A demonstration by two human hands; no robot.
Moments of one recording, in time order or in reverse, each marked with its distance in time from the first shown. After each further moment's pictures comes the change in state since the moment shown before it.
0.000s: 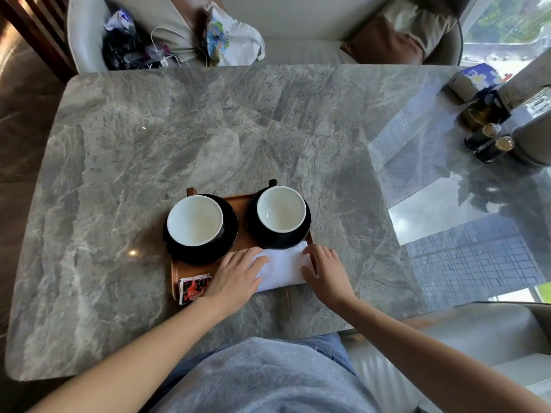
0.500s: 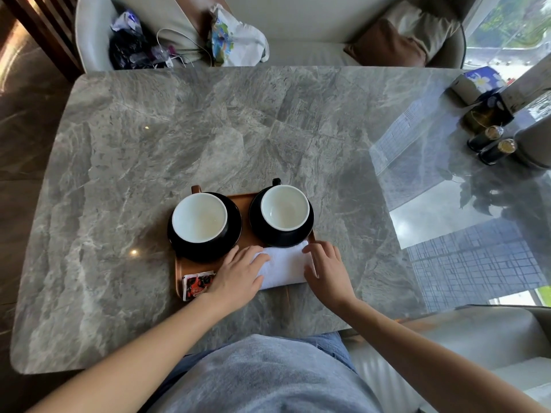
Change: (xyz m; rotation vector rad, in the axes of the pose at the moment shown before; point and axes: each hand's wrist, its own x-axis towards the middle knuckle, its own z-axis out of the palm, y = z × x) left_hand 0.000 0.001 -0.001 -0.130 -0.135 -0.097; right_hand -0.006 -0.015 -0.005 -0.018 0.025 -0.039
